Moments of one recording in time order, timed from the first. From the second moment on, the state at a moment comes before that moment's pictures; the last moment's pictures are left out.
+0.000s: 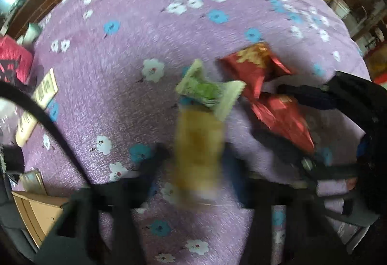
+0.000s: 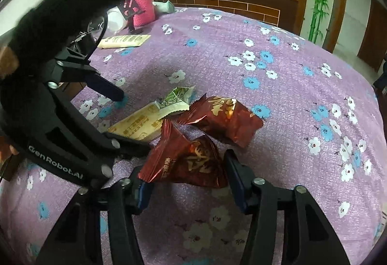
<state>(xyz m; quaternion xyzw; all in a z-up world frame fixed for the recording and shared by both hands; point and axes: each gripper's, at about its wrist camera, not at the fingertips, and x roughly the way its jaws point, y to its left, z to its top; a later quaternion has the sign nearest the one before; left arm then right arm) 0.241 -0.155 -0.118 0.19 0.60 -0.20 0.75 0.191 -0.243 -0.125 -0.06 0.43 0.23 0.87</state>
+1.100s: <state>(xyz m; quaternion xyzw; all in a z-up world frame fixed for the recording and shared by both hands) 0.192 -0.091 -0.119 0.07 0.60 -0.19 0.78 0.193 -0.223 -0.120 -0.04 0.42 0.24 0.87</state>
